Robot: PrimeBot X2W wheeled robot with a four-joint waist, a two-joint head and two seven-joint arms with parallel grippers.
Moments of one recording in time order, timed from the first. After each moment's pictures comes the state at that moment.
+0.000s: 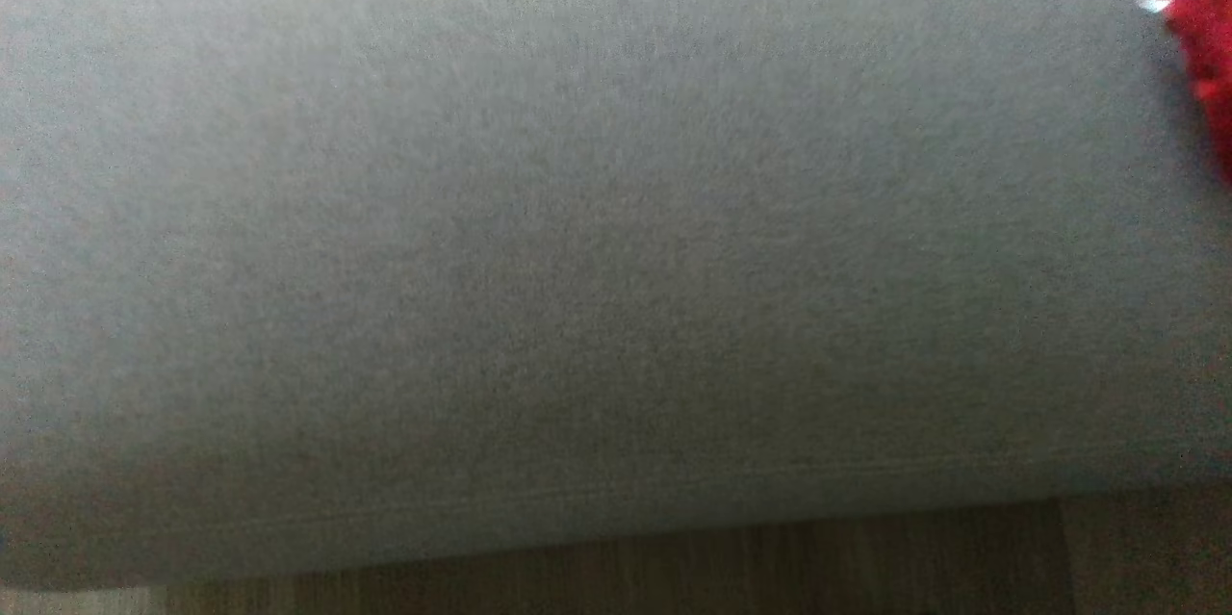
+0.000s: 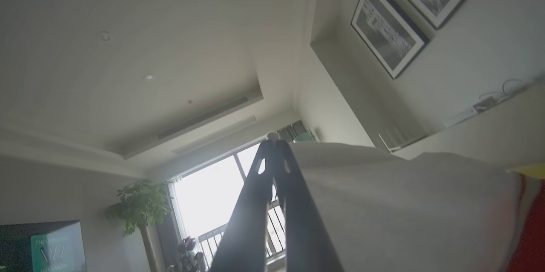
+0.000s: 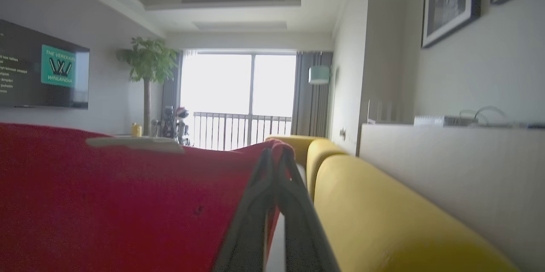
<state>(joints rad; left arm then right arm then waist) -1.88 0.53 -0.85 0.61 -0.48 0.17 -0.26 -1.89 -0.39 0.49 1.19 0.63 0.13 -0.25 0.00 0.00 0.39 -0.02</state>
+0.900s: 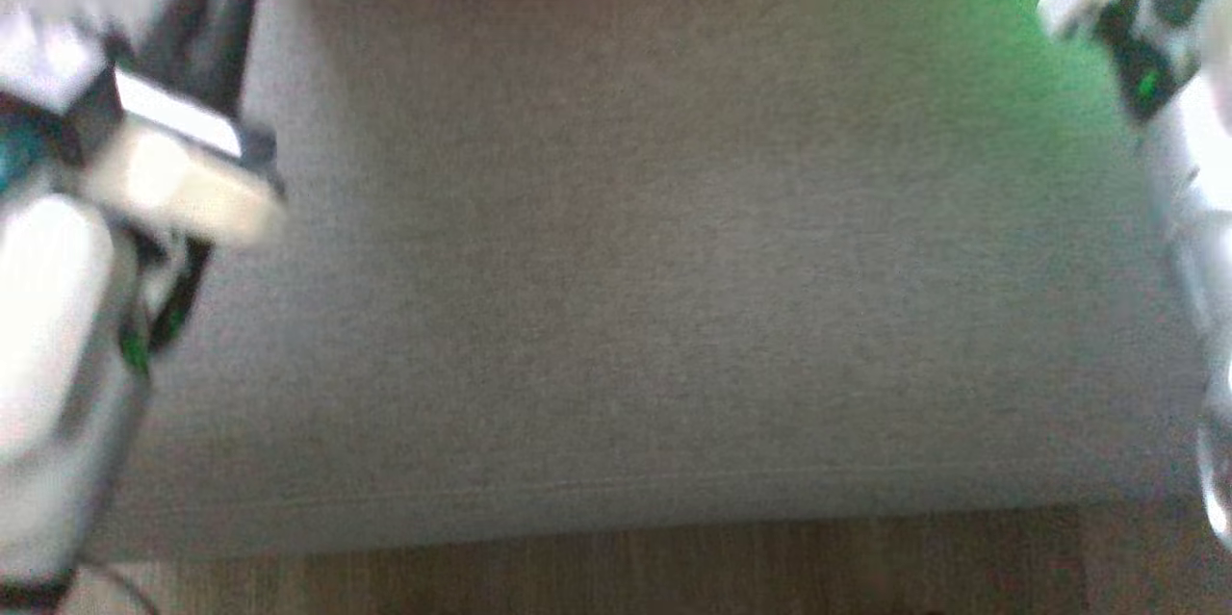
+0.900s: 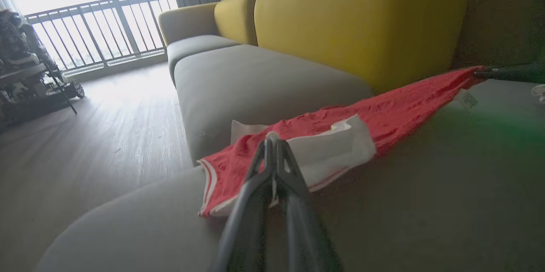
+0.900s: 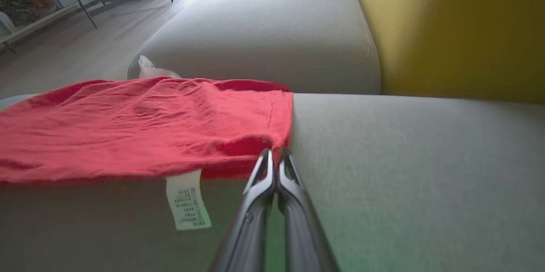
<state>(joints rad) -0.67 0.52 -0.50 0.18 -0.42 -0.05 -0.26 -1.18 -0.24 0.16 1.12 0.30 0.13 -0.17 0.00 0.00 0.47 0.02</state>
